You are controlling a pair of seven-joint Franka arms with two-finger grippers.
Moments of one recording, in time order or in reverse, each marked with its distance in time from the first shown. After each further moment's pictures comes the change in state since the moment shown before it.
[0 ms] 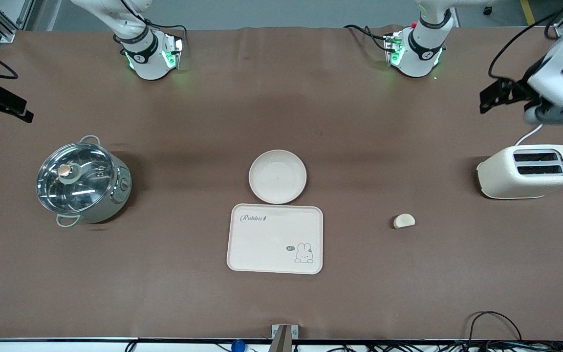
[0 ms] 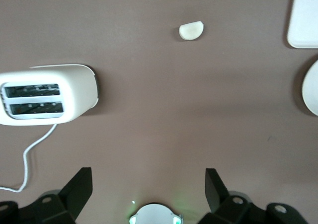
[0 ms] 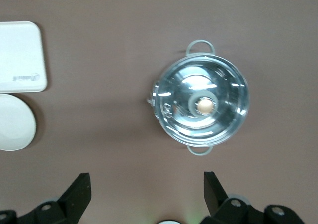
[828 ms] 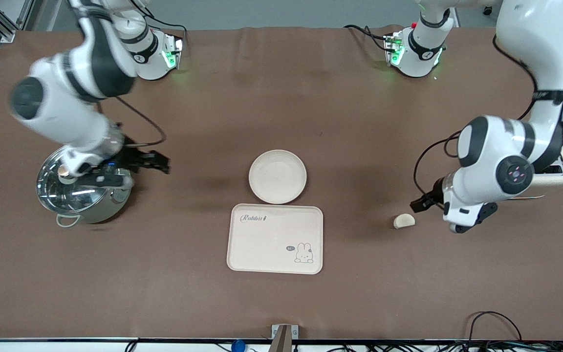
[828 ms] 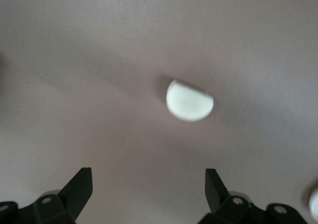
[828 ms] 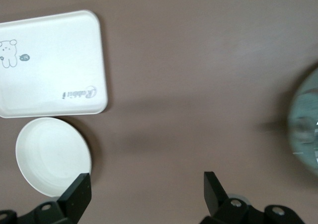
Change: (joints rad) left arm -0.023 0.495 -0.052 -0.092 0.000 0.583 -0.661; right arm 0.354 0.106 0.015 -0.524 0.136 0.742 0.326
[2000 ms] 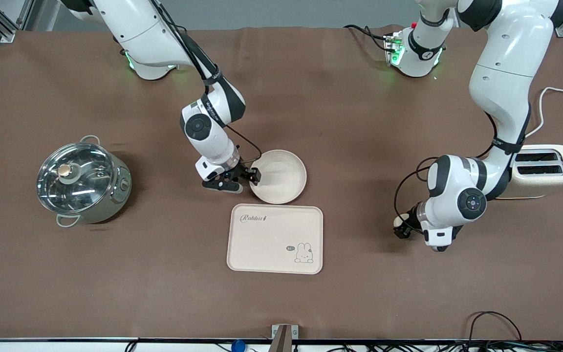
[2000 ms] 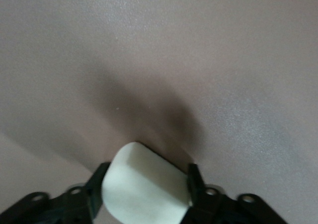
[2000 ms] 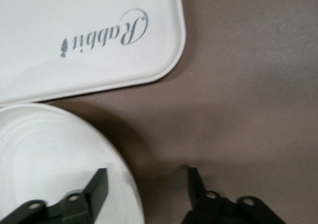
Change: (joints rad) left arm -0.007 0.257 0.000 0.053 0.000 0.280 -0.204; right arm 0.328 0.449 -0.002 -0.034 0.001 0.609 0.299
